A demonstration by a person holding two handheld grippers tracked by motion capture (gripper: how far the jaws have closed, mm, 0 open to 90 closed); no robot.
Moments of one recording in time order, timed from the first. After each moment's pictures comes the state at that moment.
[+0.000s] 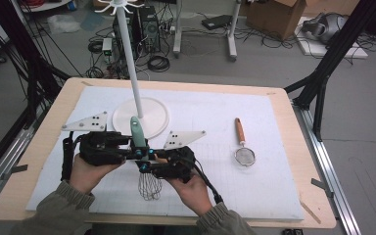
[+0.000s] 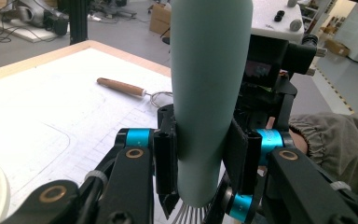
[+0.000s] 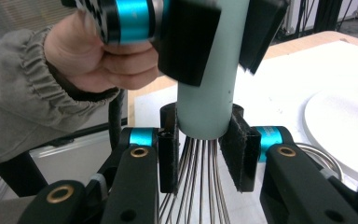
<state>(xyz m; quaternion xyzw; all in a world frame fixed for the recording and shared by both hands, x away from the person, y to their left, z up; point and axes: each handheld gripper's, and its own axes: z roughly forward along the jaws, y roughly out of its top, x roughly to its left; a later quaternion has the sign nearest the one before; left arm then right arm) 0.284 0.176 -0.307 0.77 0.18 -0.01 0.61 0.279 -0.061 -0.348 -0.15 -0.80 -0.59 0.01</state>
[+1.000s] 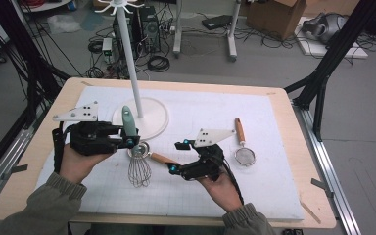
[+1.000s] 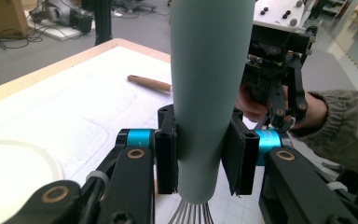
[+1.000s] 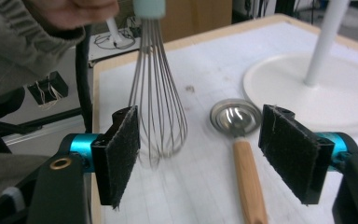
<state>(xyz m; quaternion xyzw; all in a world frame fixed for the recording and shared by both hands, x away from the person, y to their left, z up) 0.298 0.194 -0.290 0.78 0.20 0.04 0.59 0.289 -0.129 -0.352 -0.18 -0.81 -0.55 -0.04</state>
